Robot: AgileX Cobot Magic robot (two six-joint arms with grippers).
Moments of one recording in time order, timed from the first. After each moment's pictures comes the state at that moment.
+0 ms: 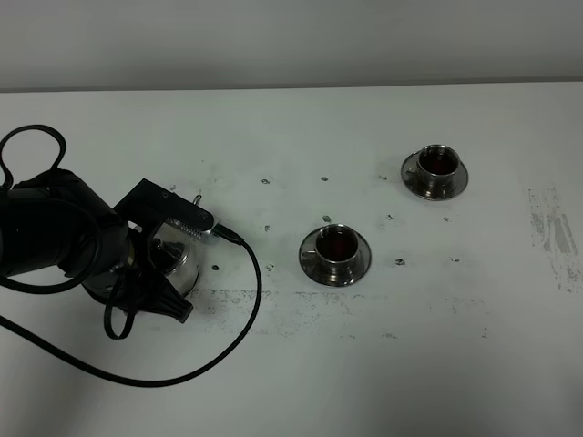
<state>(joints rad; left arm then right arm) -0.48 1.72 -0.85 0.37 0.51 -0.21 0.07 0.02 -0.50 0.10 1.08 -0.24</state>
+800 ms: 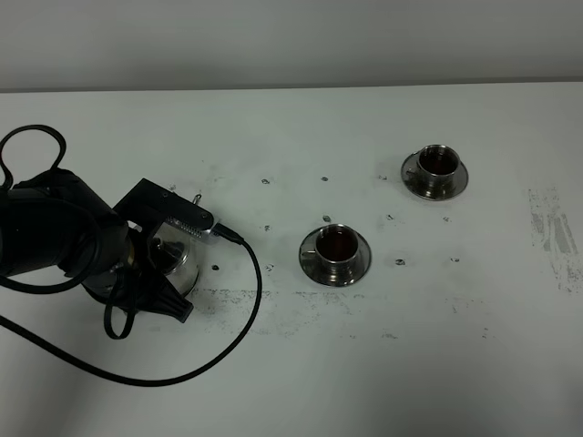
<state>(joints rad) -0.48 1.72 -0.85 0.37 0.51 -0.22 0.07 0.02 -0.50 0.10 1.08 -0.24</state>
